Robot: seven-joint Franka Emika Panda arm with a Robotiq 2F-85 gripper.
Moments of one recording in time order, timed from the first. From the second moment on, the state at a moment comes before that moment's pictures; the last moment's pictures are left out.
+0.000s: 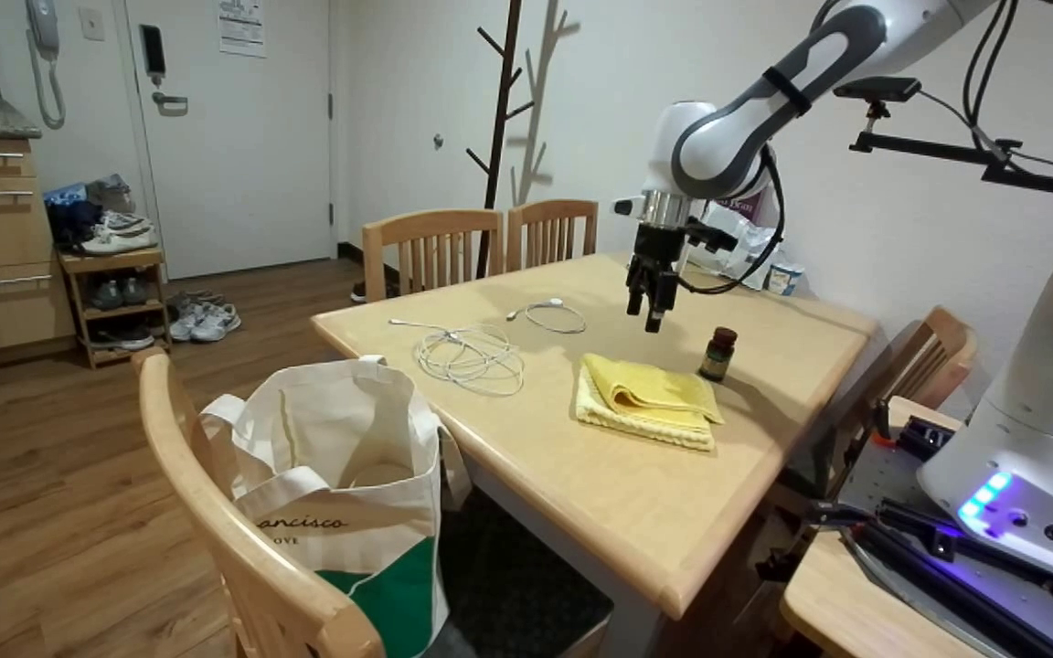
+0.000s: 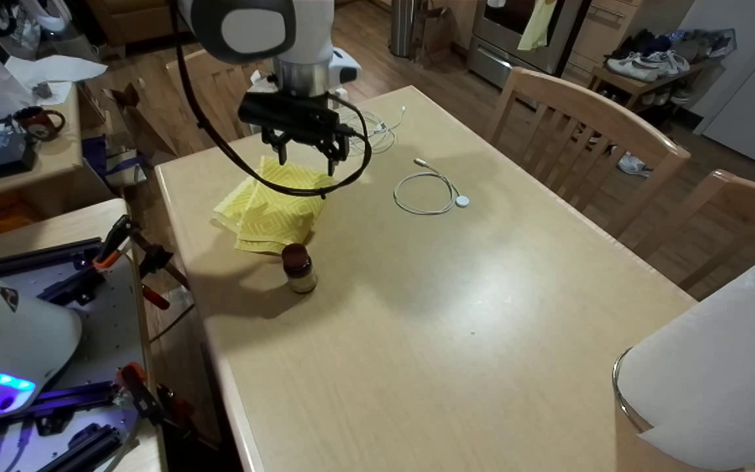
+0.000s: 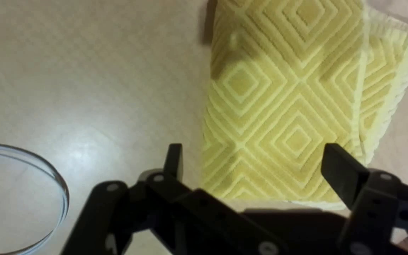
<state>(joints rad) 0.08 0.23 0.07 -2.32 0.13 2.47 -0.81</state>
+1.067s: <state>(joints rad) 0.05 0.29 0.20 -2.61 0.12 2.93 -0.72</state>
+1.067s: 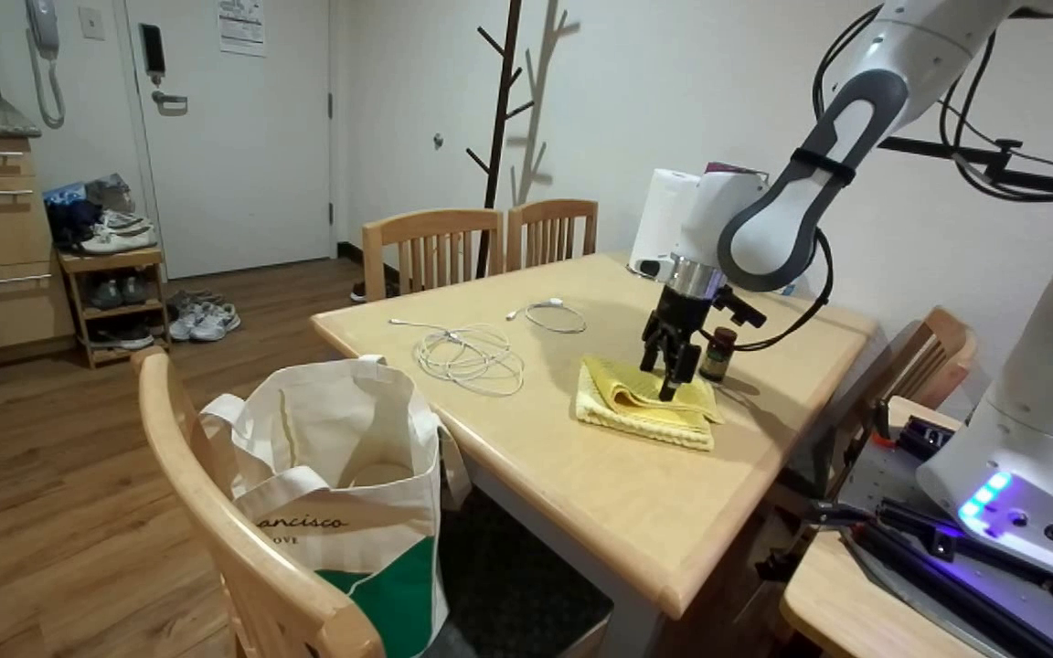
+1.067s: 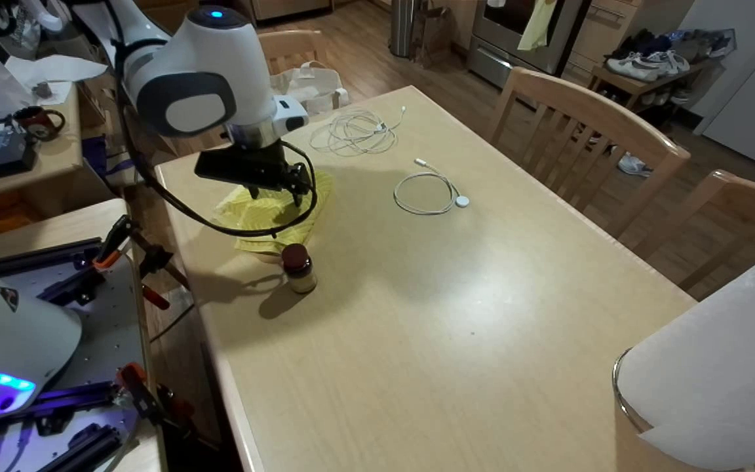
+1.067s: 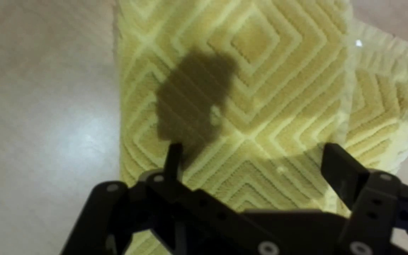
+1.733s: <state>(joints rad) 0.09 0.35 0.15 -2.59 -0.18 2.99 -0.55</state>
